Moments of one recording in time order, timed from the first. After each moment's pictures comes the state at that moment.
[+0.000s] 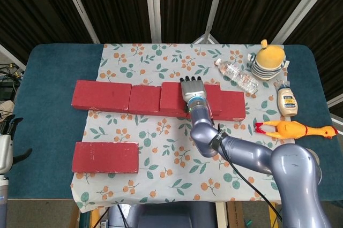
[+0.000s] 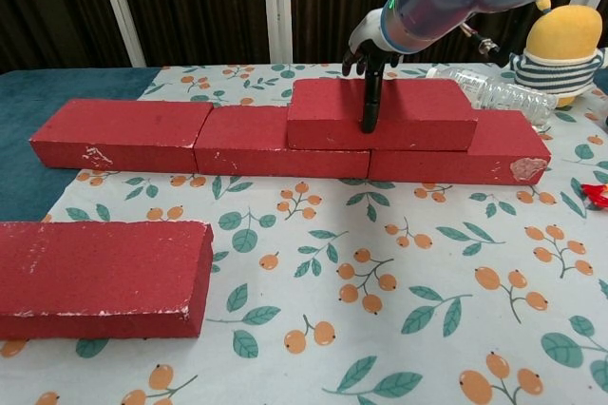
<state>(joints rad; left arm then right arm) -0.10 -1.22 -0.14 -1.68 1.30 1.54 0.36 1.41 -1.58 0.37 -1.22 0.37 0.82 -1.22</state>
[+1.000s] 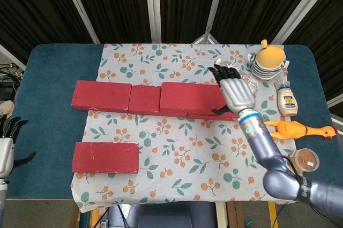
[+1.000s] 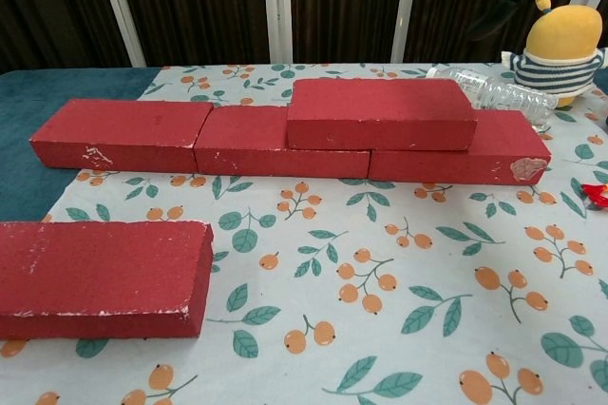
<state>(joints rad) -0.08 -1.17 -0.10 -1.71 1.38 1.54 0.25 0.77 -1.06 0.46 -1.97 -0.62 0.97 -0.54</state>
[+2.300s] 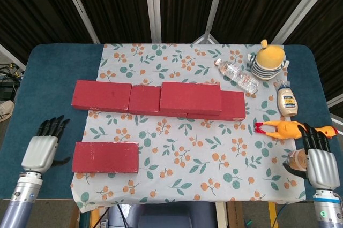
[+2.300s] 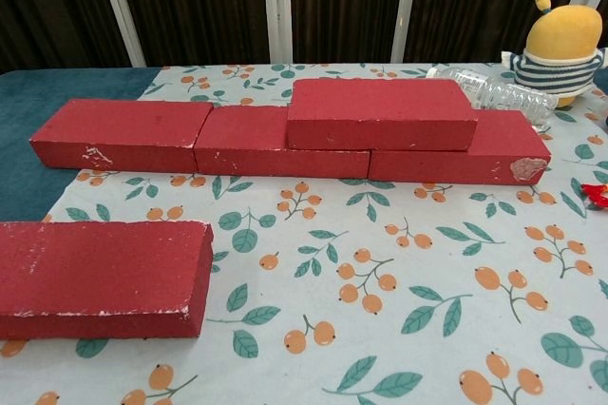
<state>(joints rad) -0.21 -1.18 -0.08 -1.94 1.31 1.29 0.49 0.07 -1.14 0.07 -1.73 -1.38 1.49 -0.06</state>
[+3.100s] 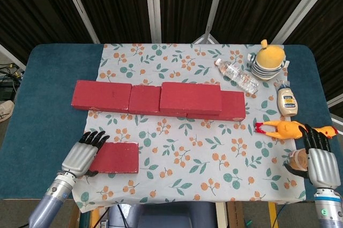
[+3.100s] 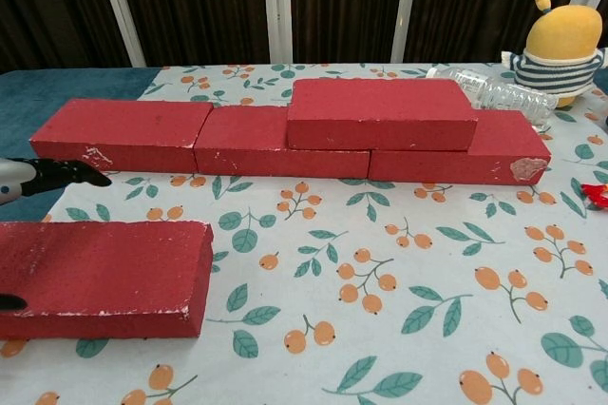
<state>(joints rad) -0.38 -1.29 -0.02 -2.00 1.12 1.11 0.74 0.07 -1.13 0.08 -1.73 -1.35 1.44 -0.06</state>
